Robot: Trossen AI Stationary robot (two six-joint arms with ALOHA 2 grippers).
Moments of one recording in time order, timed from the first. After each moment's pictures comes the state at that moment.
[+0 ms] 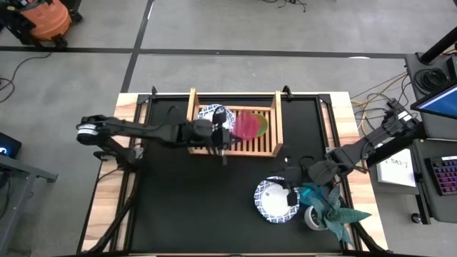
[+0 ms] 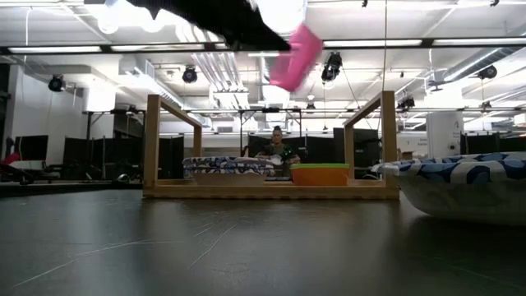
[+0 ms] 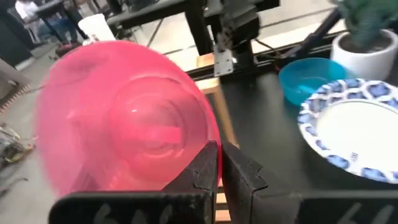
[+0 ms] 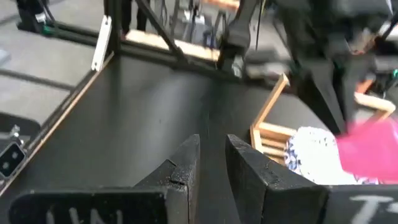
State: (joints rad) left arm 0.03 1.51 1.07 0.11 -0.12 0.28; right arm 0.53 1.14 0.91 -0.14 0.47 -0.04
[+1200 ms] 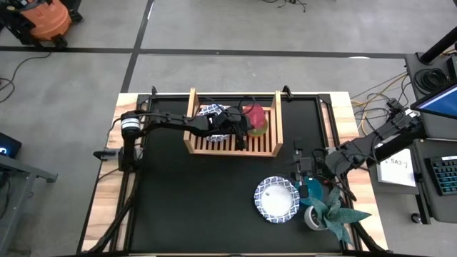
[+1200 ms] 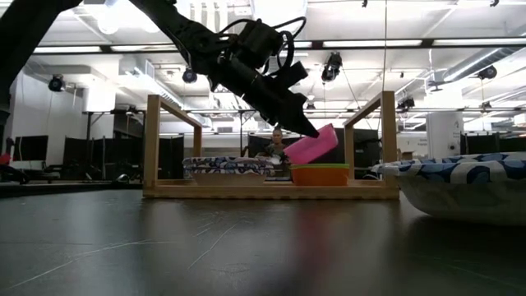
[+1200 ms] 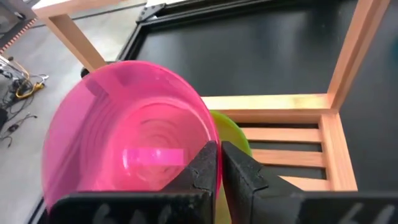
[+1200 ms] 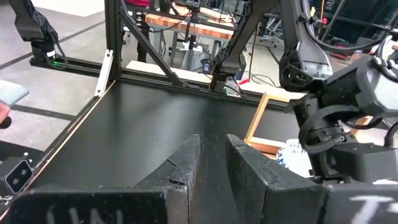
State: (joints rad) left arm 0.23 1.96 1.28 0.18 -0.07 0.28; right arm 0.53 0.94 0.78 -0.08 0.47 -0.04
